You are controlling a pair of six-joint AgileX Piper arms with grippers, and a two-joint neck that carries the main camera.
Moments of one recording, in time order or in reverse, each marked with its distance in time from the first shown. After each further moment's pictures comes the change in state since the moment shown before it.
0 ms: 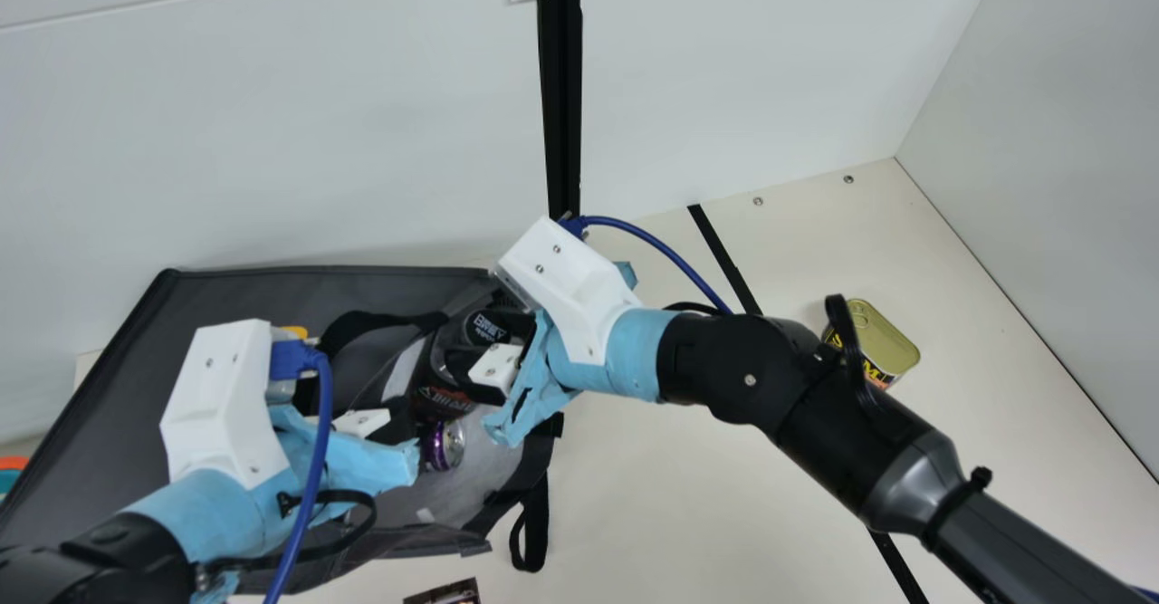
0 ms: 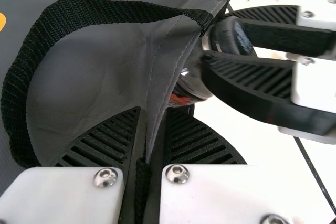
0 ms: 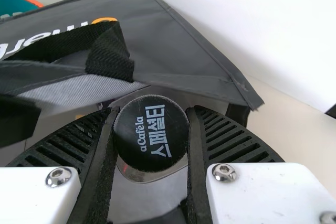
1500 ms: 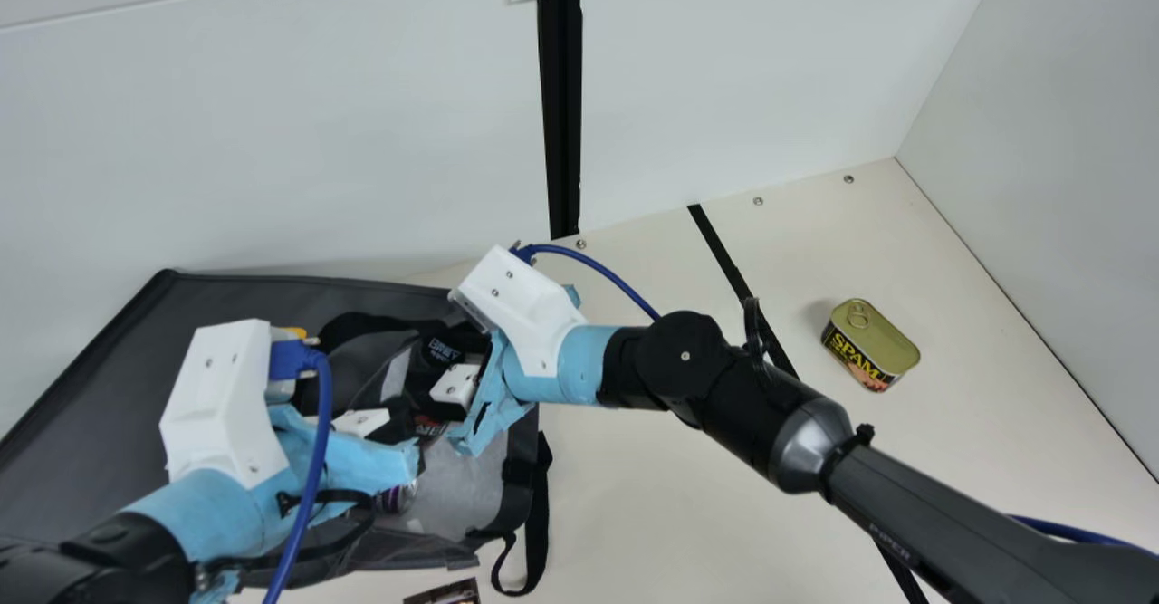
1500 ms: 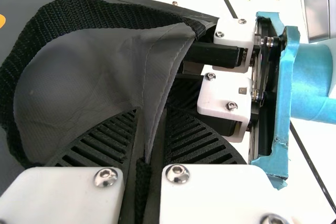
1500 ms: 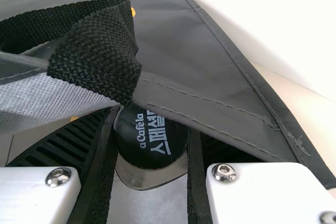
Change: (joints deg) left arm 0.0 0.0 0.0 0.0 0.0 0.0; right arm 1.1 9.2 1.5 23.2 -1.9 -23.7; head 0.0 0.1
